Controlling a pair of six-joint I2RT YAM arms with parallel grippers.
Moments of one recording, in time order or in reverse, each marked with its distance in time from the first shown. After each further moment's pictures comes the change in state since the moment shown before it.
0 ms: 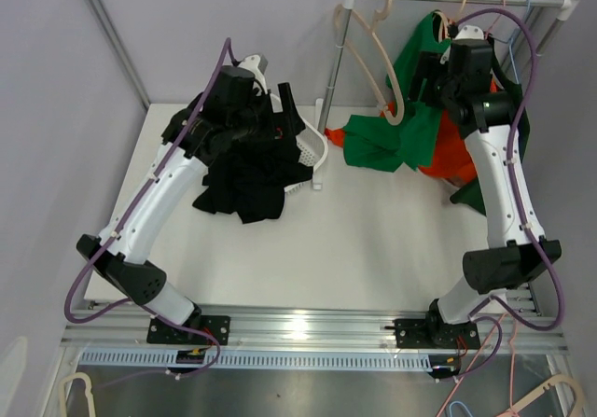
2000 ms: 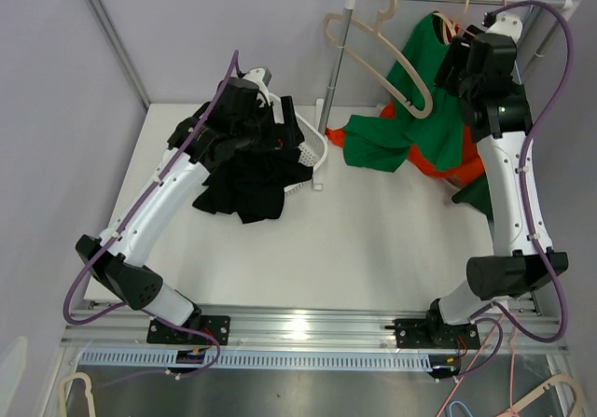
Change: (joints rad) left arm -0.008 -0.037 -0.134 0.038 -0.003 0.026; right arm -0.040 -0.105 -0.085 0.107 0.216 0.026
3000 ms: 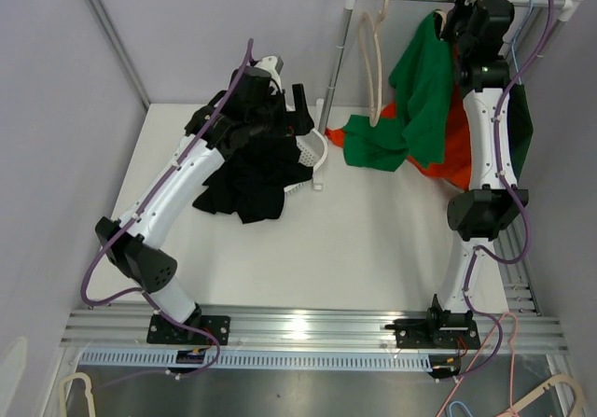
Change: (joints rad) left arm 0.000 0.128 0.107 0.064 -0.006 0.027; right arm -0.097 0.529 0.545 0.329 -0.278 -0.106
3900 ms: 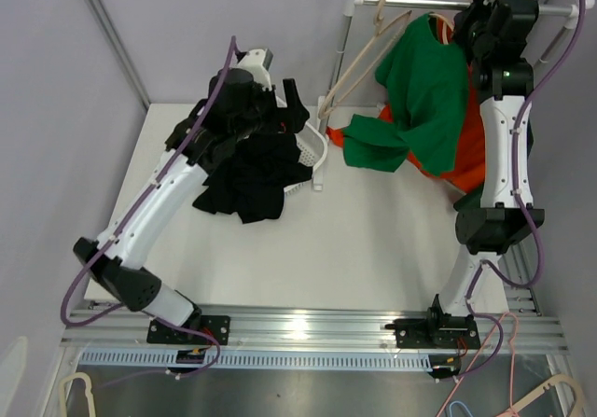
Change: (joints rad) left arm -0.006 -0.102 -0.055 0.106 -0.027 0.063; right arm -0.029 -0.119 -0.014 -0.132 -0.089 0.118
